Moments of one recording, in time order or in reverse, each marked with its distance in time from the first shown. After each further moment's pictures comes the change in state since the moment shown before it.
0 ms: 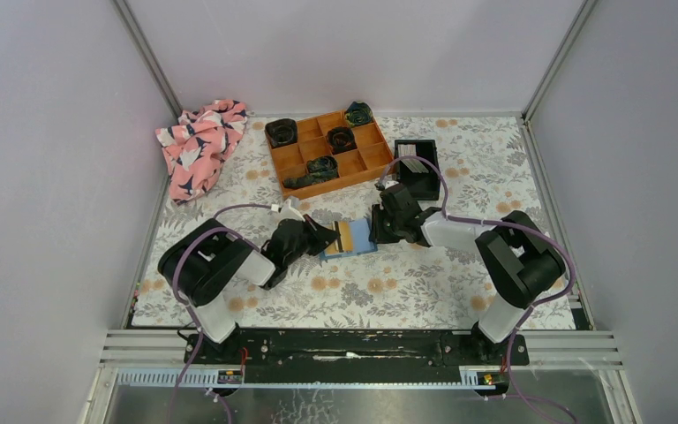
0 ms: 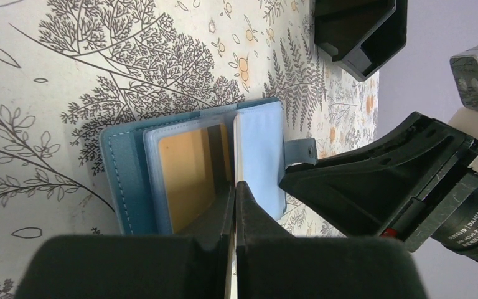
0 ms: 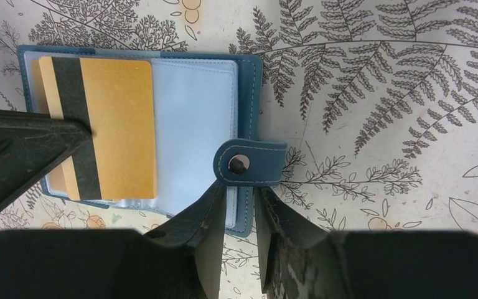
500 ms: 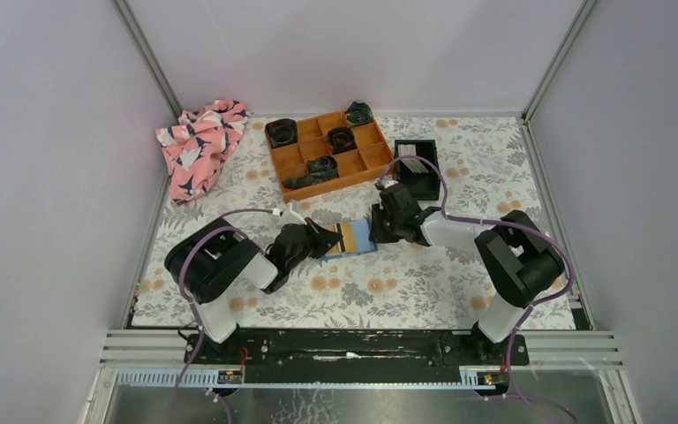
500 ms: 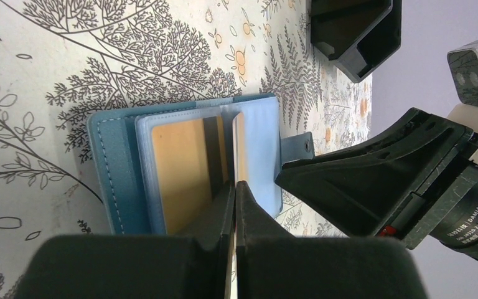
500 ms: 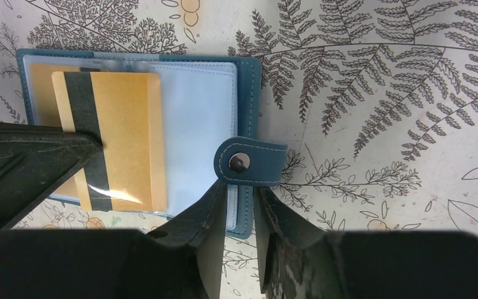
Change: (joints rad) left arm -0.041 0.032 -0.018 0.068 -0.047 -0.041; right arm 0.000 0.010 0.009 -0.003 0.003 0.000
